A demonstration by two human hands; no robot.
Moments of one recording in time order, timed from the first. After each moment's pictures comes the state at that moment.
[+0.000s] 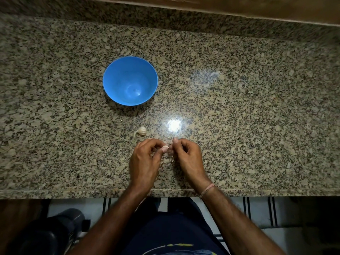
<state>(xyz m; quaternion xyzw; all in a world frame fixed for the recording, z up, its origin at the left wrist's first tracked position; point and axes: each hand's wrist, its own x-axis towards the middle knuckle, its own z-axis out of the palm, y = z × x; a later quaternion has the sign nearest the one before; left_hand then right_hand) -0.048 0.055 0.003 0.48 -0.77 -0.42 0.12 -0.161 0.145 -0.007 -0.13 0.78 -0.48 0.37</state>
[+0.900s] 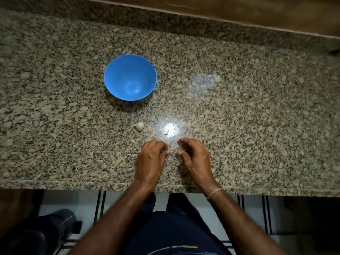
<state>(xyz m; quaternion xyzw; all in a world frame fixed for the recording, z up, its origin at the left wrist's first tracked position) -0.053 0.081 -0.026 0.39 -0.86 -0.32 0.10 -0.179 0.191 -0.008 -0.31 0.82 -0.40 0.26</state>
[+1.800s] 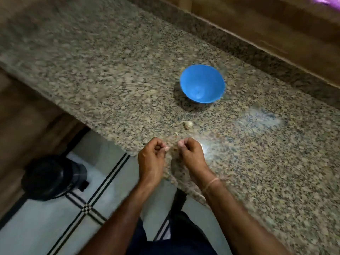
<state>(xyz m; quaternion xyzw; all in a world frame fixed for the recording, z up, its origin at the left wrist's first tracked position) 0.018 0.099 0.006 0.66 -0.55 -0.42 0.29 -0.118 0.107 -0.003 -0.32 0.72 -0.38 0.48</state>
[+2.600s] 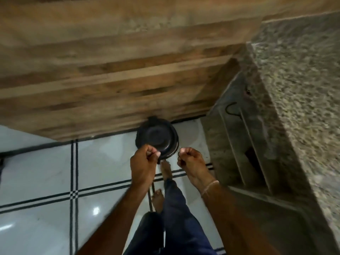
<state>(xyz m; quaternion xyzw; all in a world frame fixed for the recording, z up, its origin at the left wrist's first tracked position) 0.569 0.161 -0.076 0.85 -0.21 -0.28 0.41 0.446 0.058 -0.093 -0.35 0.59 -0.11 0.72</state>
